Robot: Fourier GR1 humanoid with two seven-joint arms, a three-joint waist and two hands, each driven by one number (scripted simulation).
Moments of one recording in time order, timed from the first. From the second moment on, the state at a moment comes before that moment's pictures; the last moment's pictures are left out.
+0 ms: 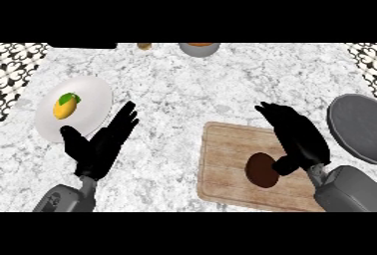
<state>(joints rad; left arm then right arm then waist) -0.16 0.33 -0.36 -1.48 0.47 0.15 0.12 -0.39 -0.66 0.68 -1.55 0.62 -0.05 0.48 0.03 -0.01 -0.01</state>
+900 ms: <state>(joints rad) -0.12 0.32 -0.36 -1.52 0.46 0.16 0.13 -0.57 -0.23 0.83 -1.31 0.59 0.62 1.06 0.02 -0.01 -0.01</state>
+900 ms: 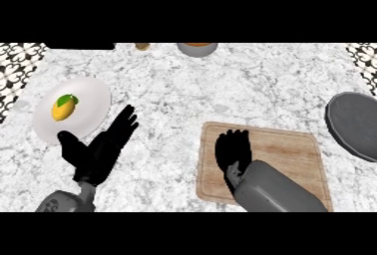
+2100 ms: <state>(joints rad) -0.09 0.30 -0.32 -1.54 0.43 0.14 0.13 -0.50 -0.16 0.77 -1.24 0.88 0.76 1.07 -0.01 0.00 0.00</state>
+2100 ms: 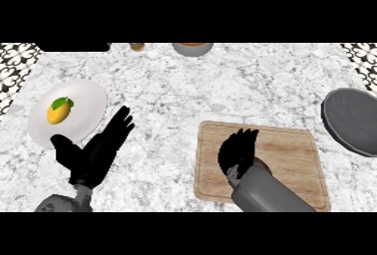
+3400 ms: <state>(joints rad) -0.05 0.28 -0.24 -1.55 0.40 0.11 0.15 0.01 -0.54 0.67 -1.83 1.02 0.12 0.54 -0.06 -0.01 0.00</state>
